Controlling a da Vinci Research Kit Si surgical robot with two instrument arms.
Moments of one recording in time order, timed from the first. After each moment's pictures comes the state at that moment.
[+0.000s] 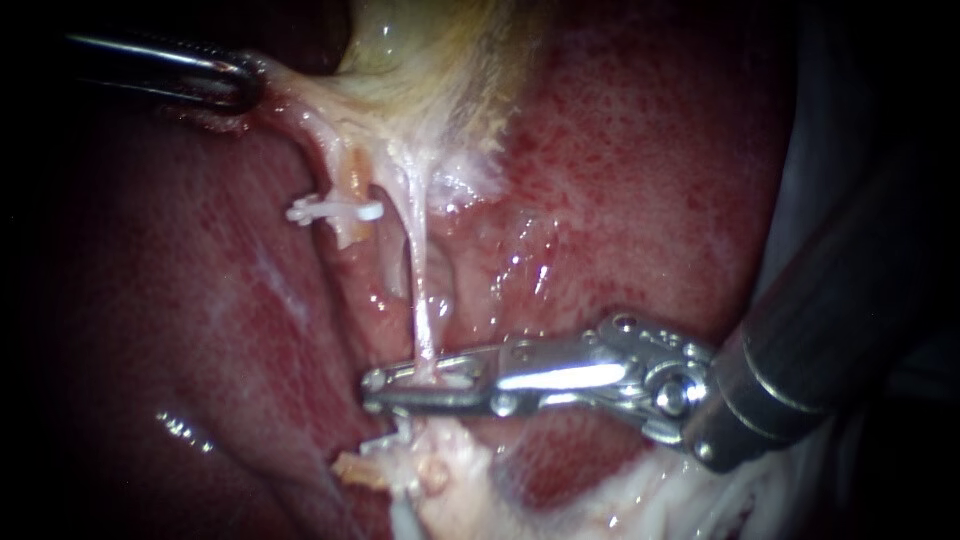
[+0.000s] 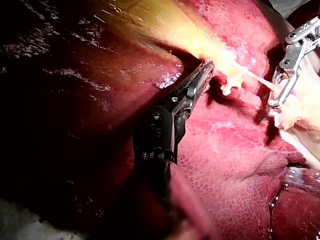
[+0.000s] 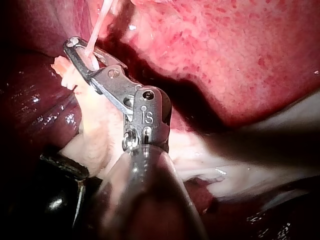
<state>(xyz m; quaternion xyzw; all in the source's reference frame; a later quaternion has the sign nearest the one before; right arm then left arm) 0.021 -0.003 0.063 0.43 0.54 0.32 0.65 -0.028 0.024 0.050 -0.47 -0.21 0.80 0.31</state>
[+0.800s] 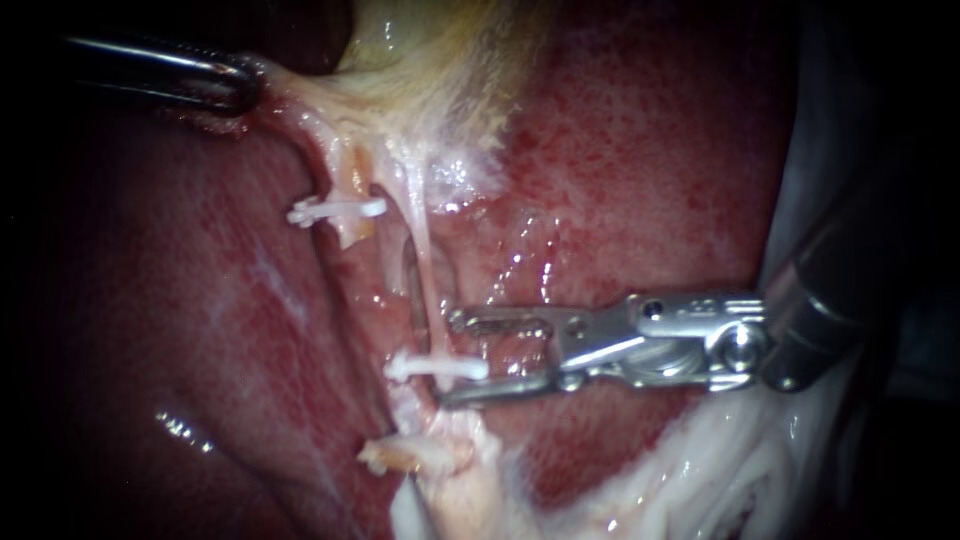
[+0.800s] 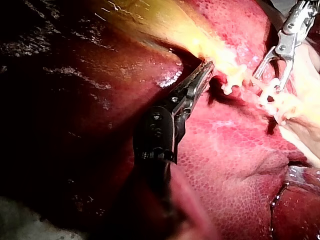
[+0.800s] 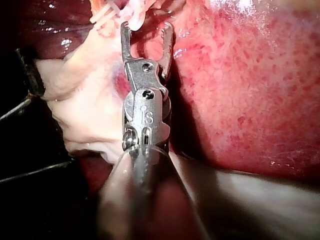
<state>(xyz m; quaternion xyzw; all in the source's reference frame) 0.014 -0.001 0.063 0.25 0.54 0.18 0.78 -0.027 0.024 0.051 -0.47 -0.21 0.80 0.31</state>
